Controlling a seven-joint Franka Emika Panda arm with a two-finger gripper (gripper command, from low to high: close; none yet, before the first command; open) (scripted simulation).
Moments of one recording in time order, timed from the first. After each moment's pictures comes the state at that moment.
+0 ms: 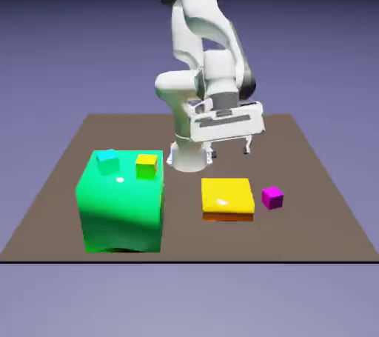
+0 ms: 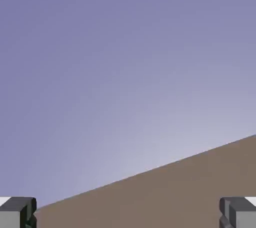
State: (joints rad) arm 0.21 -0.33 0.09 -2.79 0.07 2.97 1.45
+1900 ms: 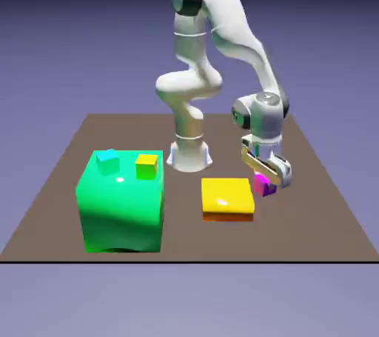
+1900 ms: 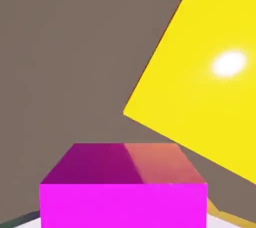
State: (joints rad) arm 0.32 -0.01 0.16 -2.60 0.13 2.59 2.18
